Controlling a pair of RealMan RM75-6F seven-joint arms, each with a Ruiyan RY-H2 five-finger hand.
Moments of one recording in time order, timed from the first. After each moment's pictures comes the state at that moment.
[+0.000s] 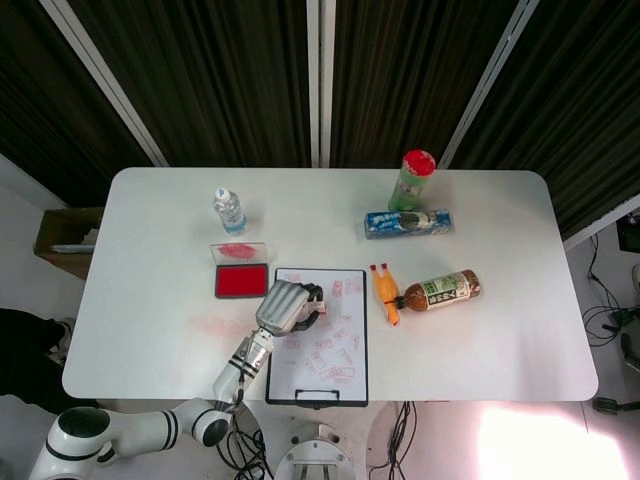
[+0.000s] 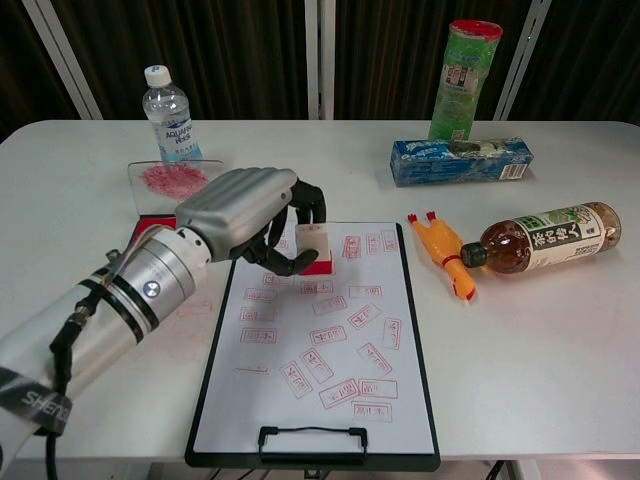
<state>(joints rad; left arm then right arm) -0.67 -2.01 -0.17 -1.20 1.38 1.14 0.26 0.02 -1.17 0.11 -1.24 -1.36 1.39 0.19</state>
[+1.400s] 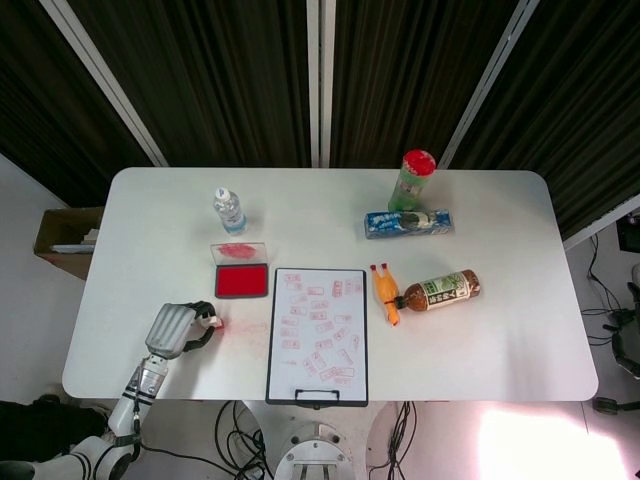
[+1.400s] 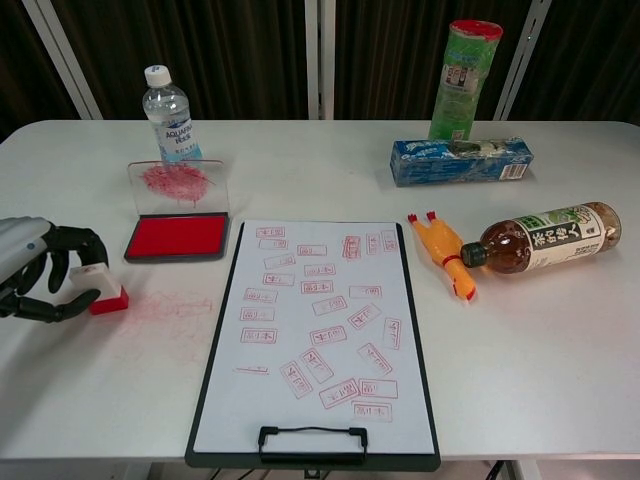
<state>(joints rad) -0.33 -1.82 0.05 -0.92 1.54 1.35 -0.18 0.01 -1.15 0.10 -1.33 -1.37 1.43 0.10</state>
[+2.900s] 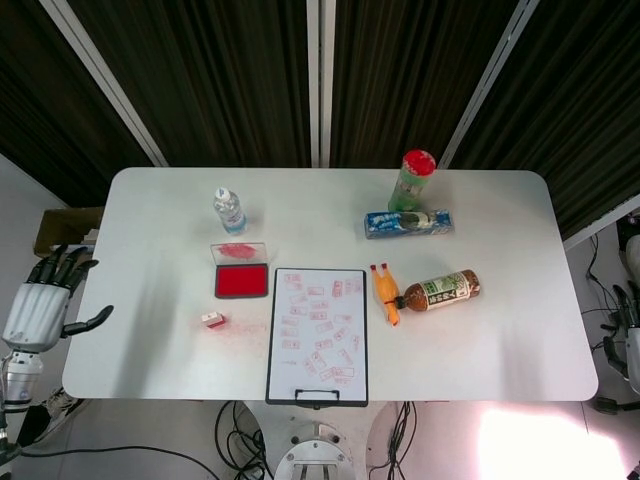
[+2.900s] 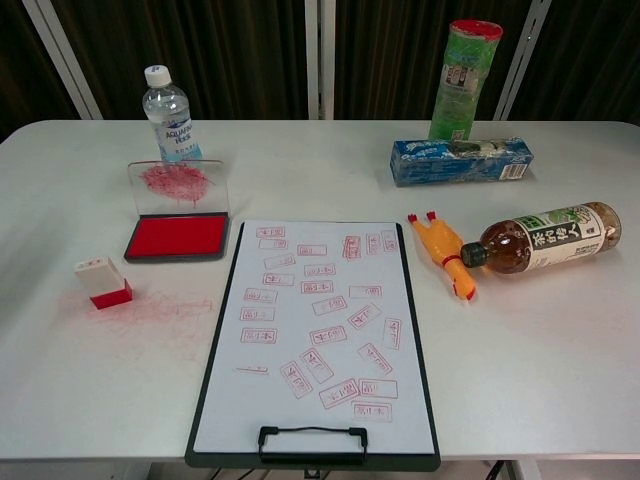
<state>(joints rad) -0.21 -1.22 -0.01 -1.32 1.53 1.52 -0.02 0.01 -1.22 0.08 -1.23 -1.44 1.48 0.04</state>
